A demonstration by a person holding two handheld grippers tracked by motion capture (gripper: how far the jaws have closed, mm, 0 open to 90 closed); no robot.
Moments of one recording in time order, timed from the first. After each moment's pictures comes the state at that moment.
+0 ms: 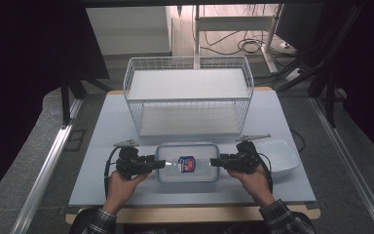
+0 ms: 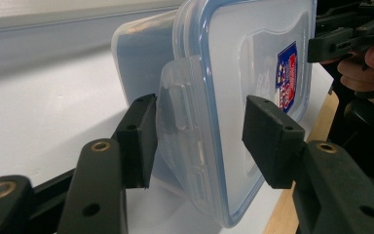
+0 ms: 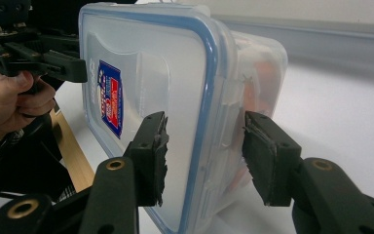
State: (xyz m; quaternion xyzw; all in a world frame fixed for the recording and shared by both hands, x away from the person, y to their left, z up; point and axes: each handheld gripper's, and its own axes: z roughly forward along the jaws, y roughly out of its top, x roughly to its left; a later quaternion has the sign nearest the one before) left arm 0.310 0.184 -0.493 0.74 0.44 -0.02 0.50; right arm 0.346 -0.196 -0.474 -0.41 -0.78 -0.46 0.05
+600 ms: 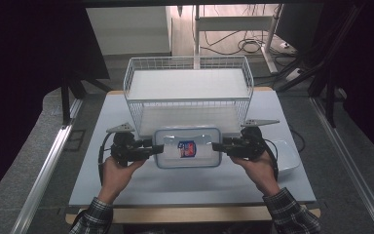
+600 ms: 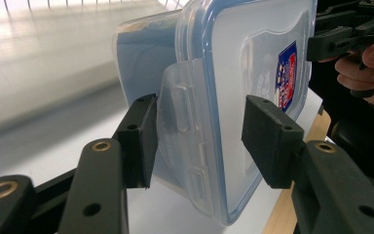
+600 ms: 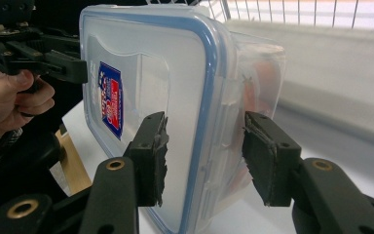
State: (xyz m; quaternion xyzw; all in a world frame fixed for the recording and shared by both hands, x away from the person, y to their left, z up) left arm 0.319 0.185 -0.429 0.75 0.41 0.03 0.52; right arm 0.354 -0.195 -0.414 -0.36 -0.78 -0.50 -0.01
